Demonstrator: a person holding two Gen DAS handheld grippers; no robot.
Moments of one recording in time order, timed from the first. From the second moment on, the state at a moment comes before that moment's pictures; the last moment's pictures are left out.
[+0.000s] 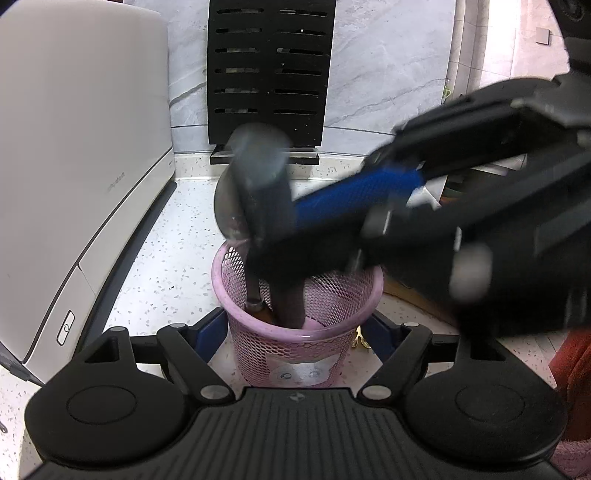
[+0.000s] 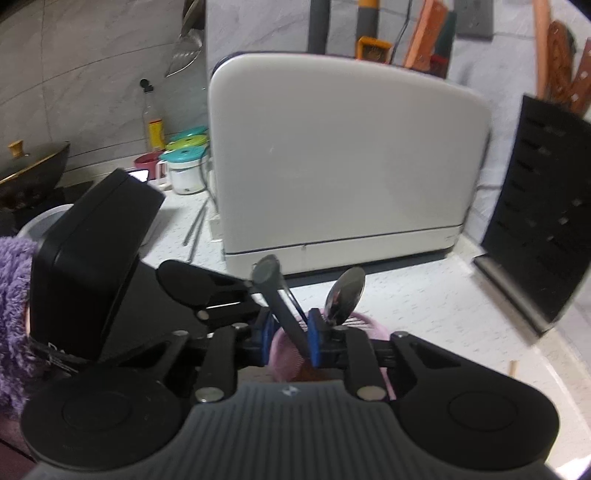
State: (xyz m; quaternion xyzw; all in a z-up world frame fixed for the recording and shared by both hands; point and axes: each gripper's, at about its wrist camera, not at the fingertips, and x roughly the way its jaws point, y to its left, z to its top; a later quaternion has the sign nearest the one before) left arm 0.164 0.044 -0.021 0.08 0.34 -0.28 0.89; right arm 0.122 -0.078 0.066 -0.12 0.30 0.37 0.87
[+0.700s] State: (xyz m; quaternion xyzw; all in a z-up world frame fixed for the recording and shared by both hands) left arm 0.163 0.041 -0.019 0.07 0.35 -0.27 0.89; right arm 0.155 -0.120 0.065 -0.02 0.30 0.32 0.90
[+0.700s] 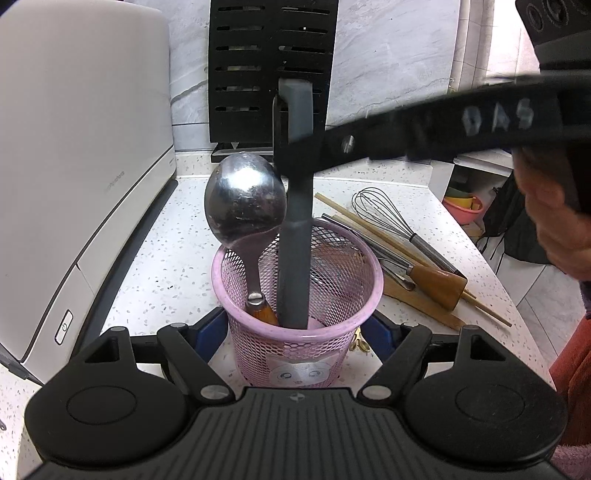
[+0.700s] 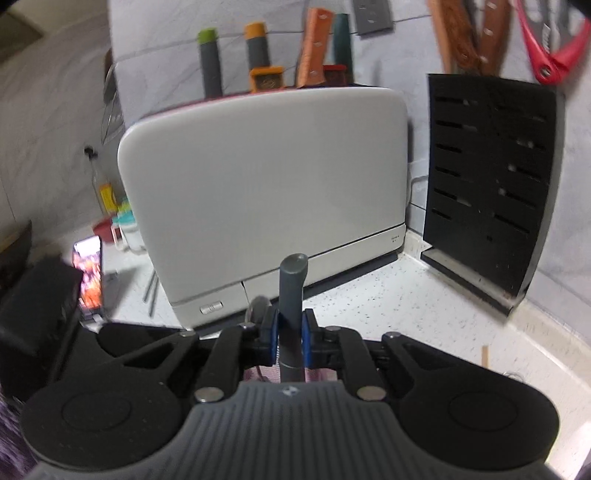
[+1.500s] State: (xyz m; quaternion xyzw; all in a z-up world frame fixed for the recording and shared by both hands) left arm 0.165 0.040 -0.019 0.08 0.35 -0.27 0.89; right arm 0.163 -0.138 0.069 0.01 0.33 0.29 0.90
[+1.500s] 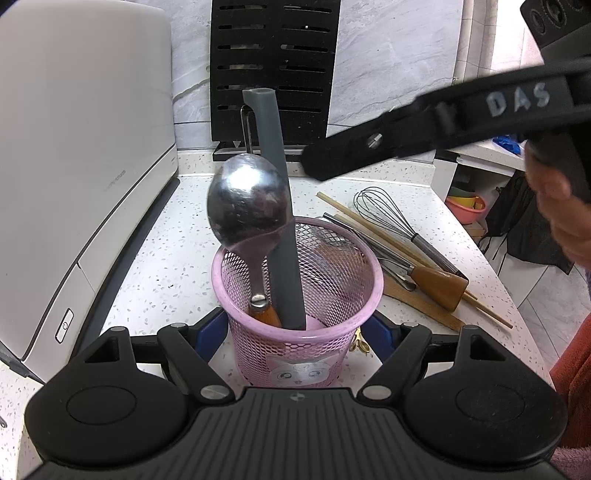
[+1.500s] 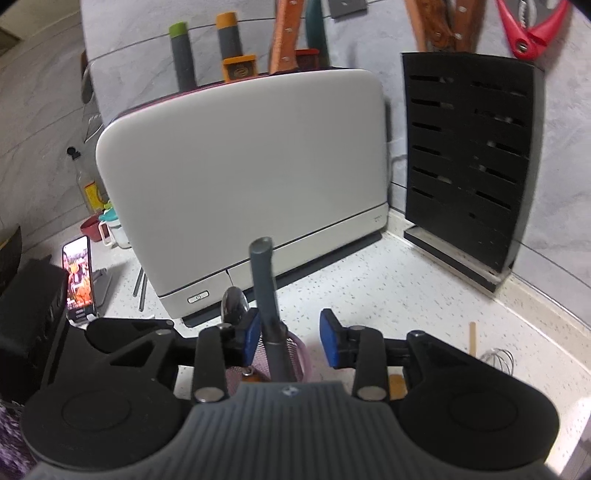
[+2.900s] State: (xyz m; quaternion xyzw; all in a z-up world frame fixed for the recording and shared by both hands) left arm 0.169 0.036 -0.018 0.08 0.35 -0.27 0.89; right arm 0.223 -0.191 -0.025 -0.03 0.56 0.13 0.82
